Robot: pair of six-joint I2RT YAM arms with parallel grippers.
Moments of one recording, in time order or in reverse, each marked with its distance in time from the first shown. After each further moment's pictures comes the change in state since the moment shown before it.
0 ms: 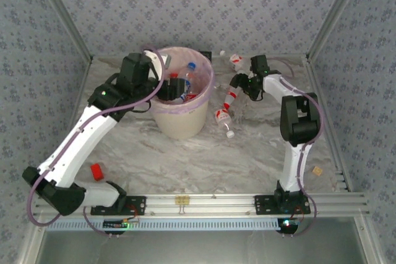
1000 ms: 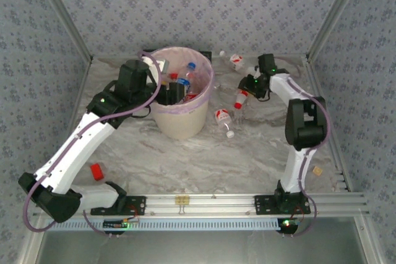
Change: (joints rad) left arm 0.001 -0.058 -0.105 0.088 0.054 -0.067; right arm -0.065 -0.126 -0.034 -0.114 -0.040 -0.140
